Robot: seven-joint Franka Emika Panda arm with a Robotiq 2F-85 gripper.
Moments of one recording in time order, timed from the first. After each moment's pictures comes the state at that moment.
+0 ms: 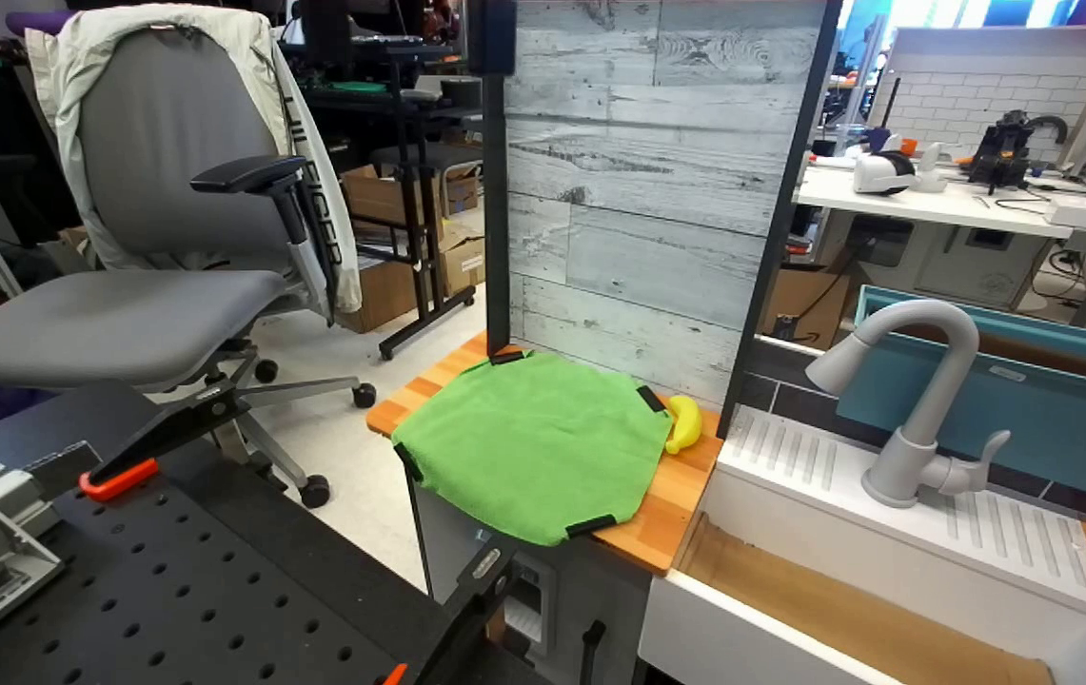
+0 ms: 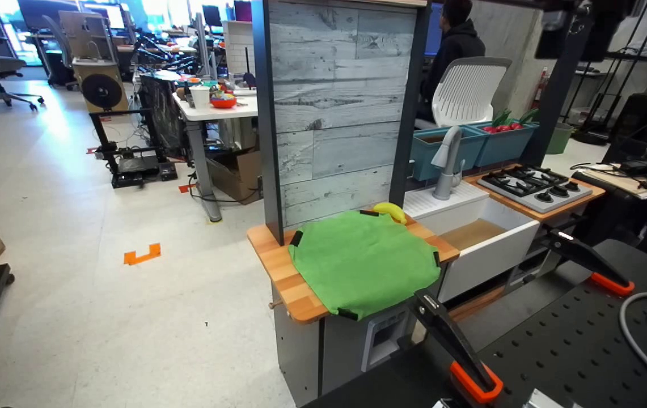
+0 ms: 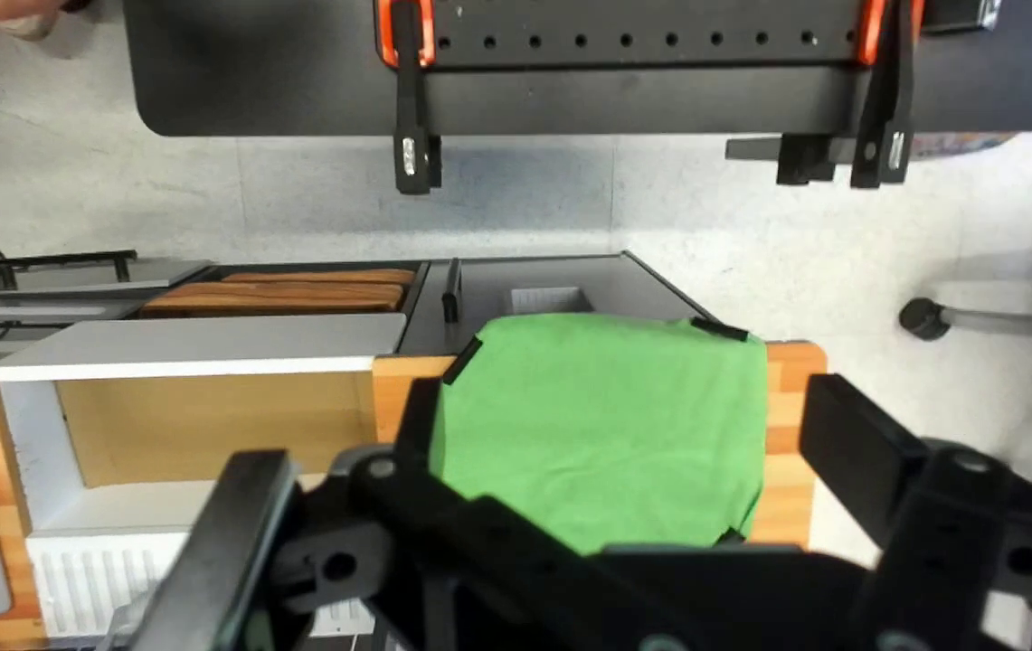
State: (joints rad) arm -0.05 -0.30 -0.07 -2.55 -0.02 2.19 -0.14
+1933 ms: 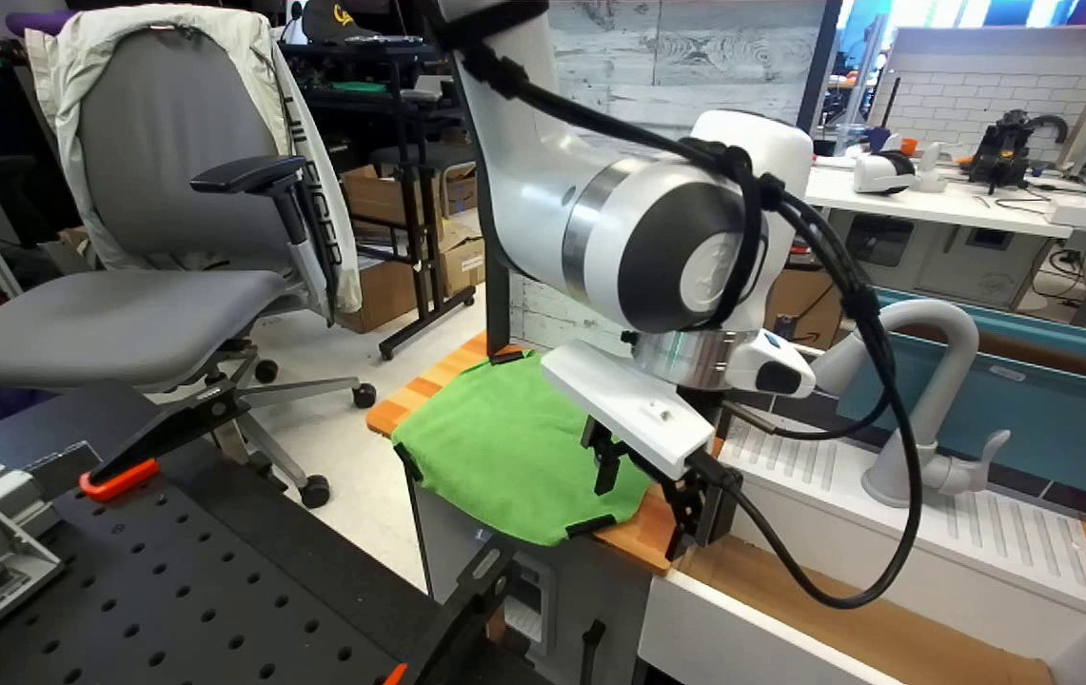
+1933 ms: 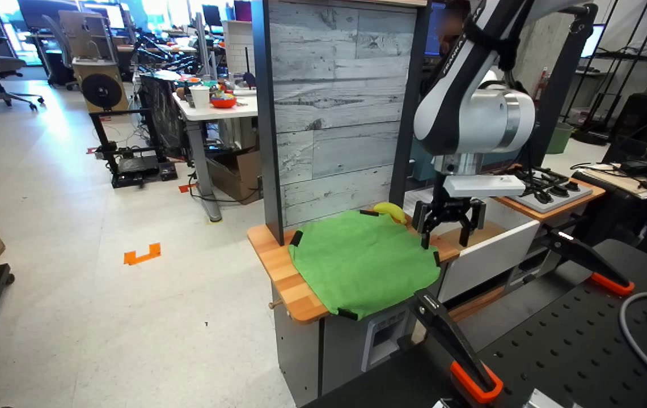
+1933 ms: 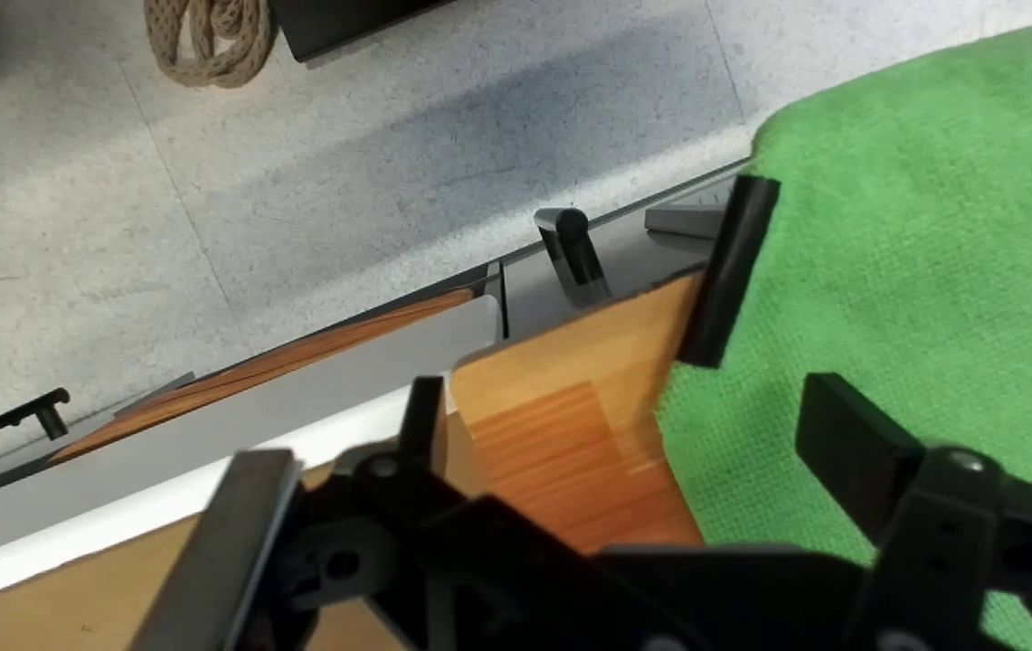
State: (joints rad) arm -0.15 0.97 -0.08 -1.80 0.13 2.60 0.00
